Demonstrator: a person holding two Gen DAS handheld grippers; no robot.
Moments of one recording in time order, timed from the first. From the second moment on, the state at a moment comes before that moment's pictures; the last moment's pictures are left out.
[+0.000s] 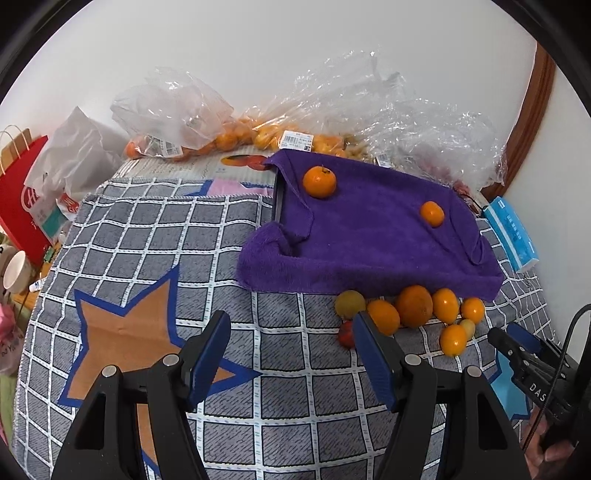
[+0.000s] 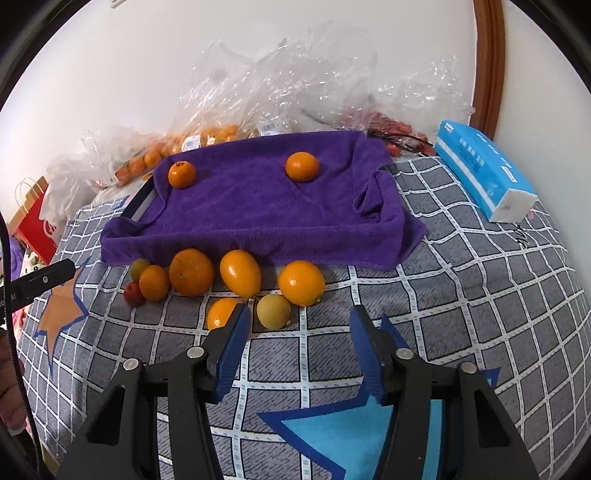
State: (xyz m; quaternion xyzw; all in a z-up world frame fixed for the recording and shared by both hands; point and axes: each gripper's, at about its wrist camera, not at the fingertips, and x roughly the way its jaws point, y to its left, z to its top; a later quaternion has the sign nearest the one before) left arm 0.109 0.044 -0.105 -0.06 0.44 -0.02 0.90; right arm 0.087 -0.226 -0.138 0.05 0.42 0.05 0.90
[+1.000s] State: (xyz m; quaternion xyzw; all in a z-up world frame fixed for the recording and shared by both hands) left arm 0.128 0.039 -0.124 -0.07 0.46 -0.03 0.88; right arm 0.132 -0.236 -0.154 0.06 0.44 0.04 0.90
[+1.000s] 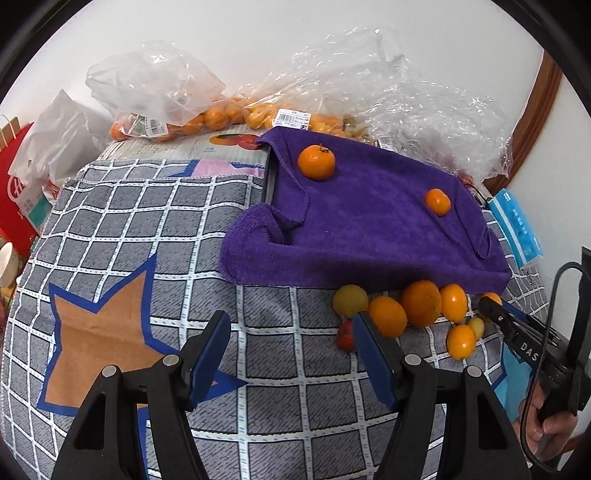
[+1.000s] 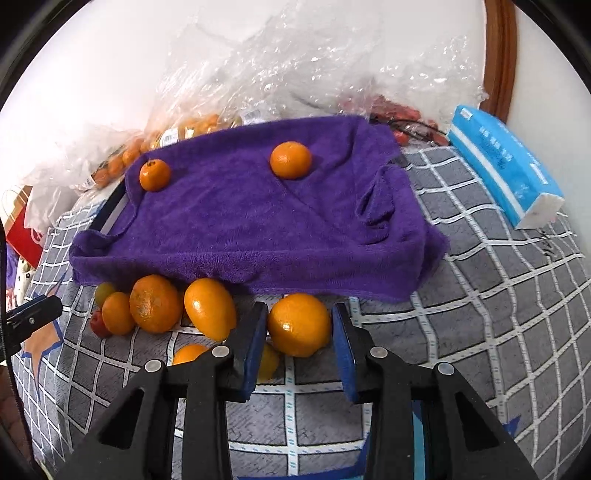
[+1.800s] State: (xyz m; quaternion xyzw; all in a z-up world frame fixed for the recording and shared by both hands) left arm 0.135 0.012 -0.146 -0.07 0.49 -0.08 0.86; right arm 0.106 -0.254 -0.147 0.06 0.43 0.02 0.90
